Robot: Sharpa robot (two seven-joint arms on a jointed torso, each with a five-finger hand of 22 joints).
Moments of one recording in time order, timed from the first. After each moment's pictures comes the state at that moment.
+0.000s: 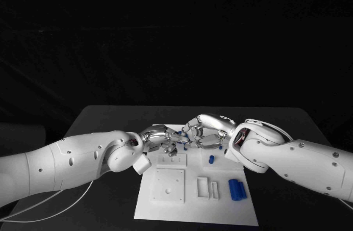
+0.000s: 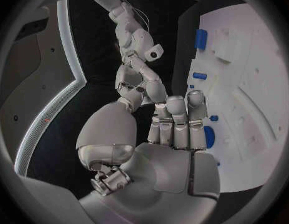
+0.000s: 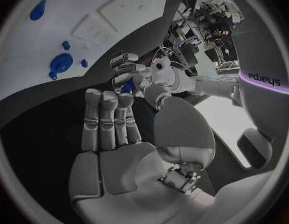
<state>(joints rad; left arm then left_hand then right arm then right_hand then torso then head) 1.23 -0.77 -0.17 1.39 -0.26 0.11 0.18 0.99 -0.03 0.56 -0.20 0.04 1.10 0.05 0.16 0.91 1.39 -0.06 0.77 0.56 1.16 -0.17 1.41 0.45 0.04 0.93 -0.13 0.97 1.31 1.25 -0.65 -0.08 1.48 -1.29 -0.29 0.19 1.07 -0.10 0.63 -0.26 0.10 0.99 0.07 0.36 0.43 1.16 -0.02 1.04 0.93 1.20 -0.09 0.92 1.31 0.25 1.07 0.01 0.94 1.31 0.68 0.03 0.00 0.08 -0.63</state>
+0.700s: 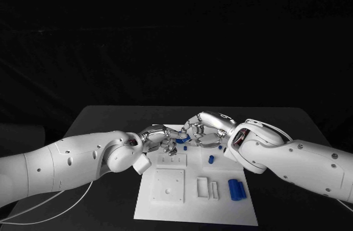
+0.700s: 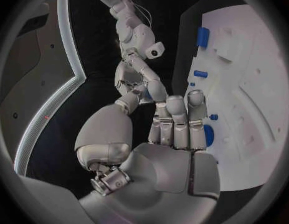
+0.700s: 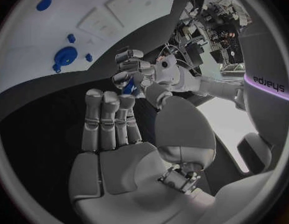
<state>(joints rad) 1.23 -0.77 -0.17 1.40 -0.22 0.09 0.17 0.87 -0.11 0.54 -0.13 0.05 1.05 0.06 0.12 0.86 1.34 -0.07 0.77 0.56 1.16 -0.17 1.41 0.45 0.04 0.93 -0.13 0.96 1.31 1.24 -0.65 -0.08 1.48 -1.32 -0.35 0.14 1.06 -0.10 0.66 -0.27 0.11 1.01 0.05 0.37 0.43 1.18 -0.04 1.05 0.94 1.23 -0.11 0.95 1.31 0.25 1.09 -0.01 0.97 1.31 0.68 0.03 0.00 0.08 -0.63</state>
